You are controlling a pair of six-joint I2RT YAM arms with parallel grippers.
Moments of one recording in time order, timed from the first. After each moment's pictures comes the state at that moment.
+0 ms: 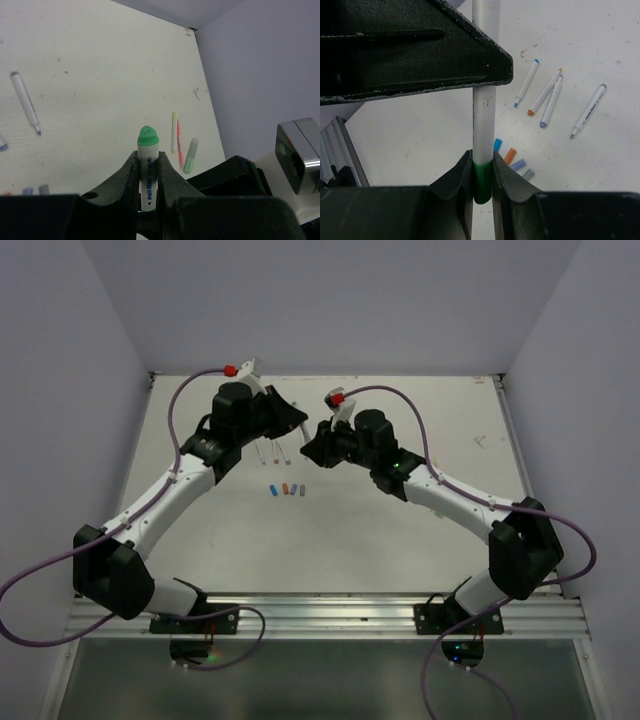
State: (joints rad) left arm -0.44 1.39 1.20 -0.12 0.16 -0.76; right arm 0.70 1.55 1.13 0.12 -0.24 0.31
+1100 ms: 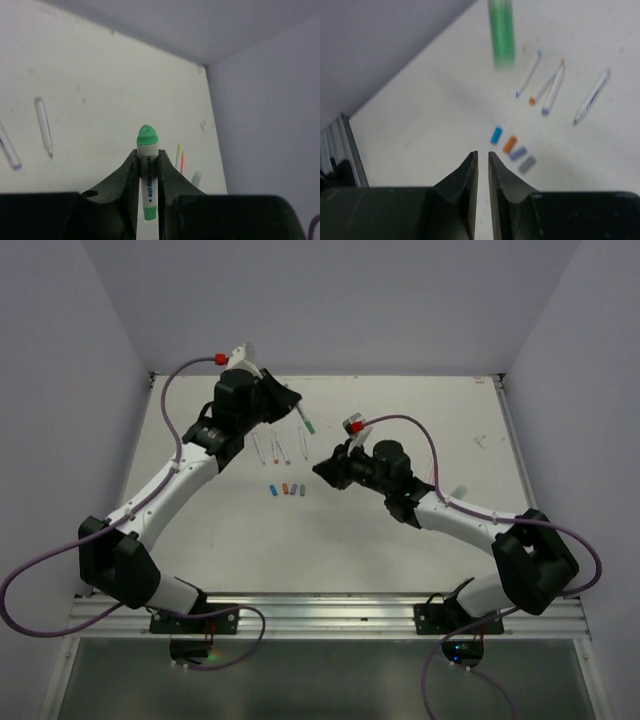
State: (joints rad) left arm -0.45 1.45 1.30 -0.18 0.04 -0.80; right arm 0.68 1.46 0.81 0.50 -0.26 0.35
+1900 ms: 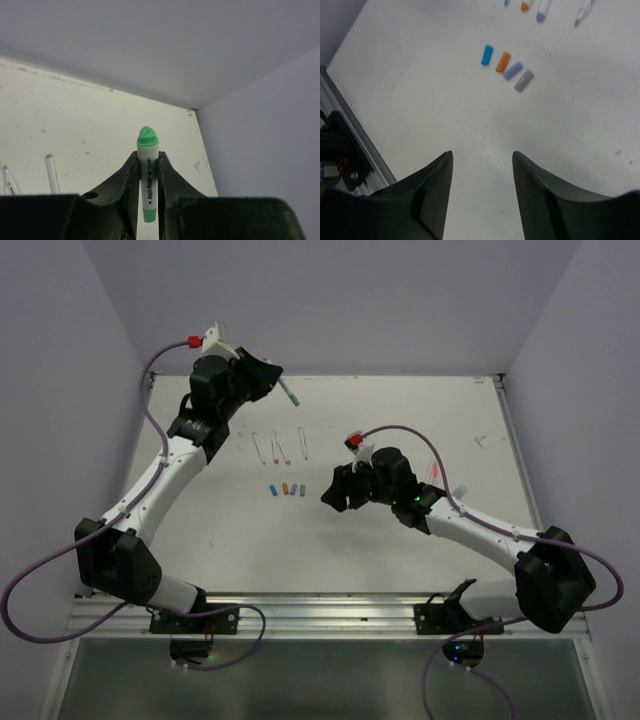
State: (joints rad) left arm -0.33 1.46 1.36 0.02 0.01 -0.77; right arm 0.70 1.33 0.75 0.04 -0.26 0.36
